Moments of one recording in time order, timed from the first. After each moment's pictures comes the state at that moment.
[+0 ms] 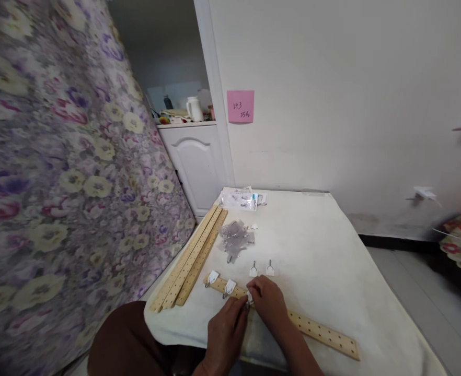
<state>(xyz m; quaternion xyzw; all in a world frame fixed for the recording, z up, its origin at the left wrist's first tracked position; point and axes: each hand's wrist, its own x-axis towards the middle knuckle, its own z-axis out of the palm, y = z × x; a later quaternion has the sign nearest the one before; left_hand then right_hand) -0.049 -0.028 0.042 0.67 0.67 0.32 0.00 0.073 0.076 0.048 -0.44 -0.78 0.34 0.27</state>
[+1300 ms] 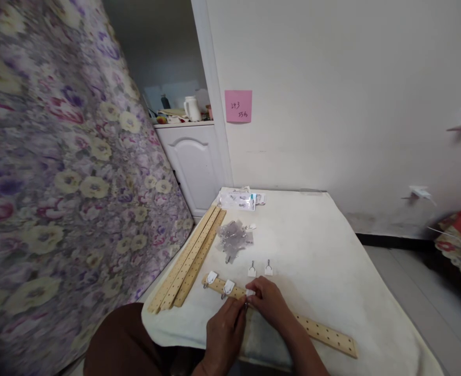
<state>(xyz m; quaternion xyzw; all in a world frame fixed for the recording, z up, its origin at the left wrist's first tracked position) -0.049 -0.028 0.045 0.67 0.68 0.31 -0.02 0.083 0.077 0.061 -0.41 -0.77 0.43 0.23</state>
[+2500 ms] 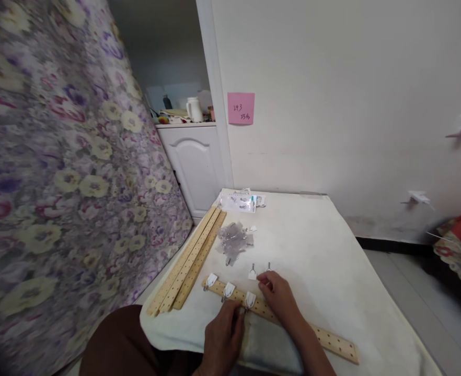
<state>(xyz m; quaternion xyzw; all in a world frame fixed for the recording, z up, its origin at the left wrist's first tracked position) -0.052 -0.034 0.044 0.64 0.69 0.35 0.06 0.098 0.092 0.065 -0.44 -0.75 0.40 0.30</state>
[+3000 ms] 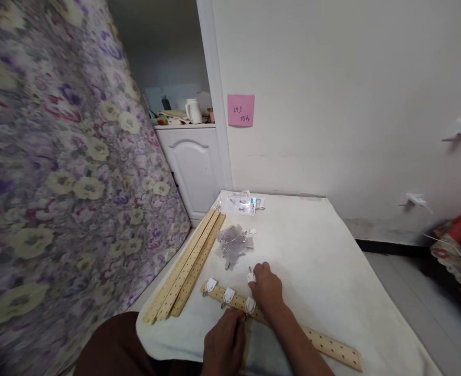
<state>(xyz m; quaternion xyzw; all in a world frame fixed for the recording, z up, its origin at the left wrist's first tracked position) -0.053 -0.035 0.045 0.66 0.65 0.37 0.05 0.051 0.103 0.073 -0.55 -0.81 0.14 0.13</state>
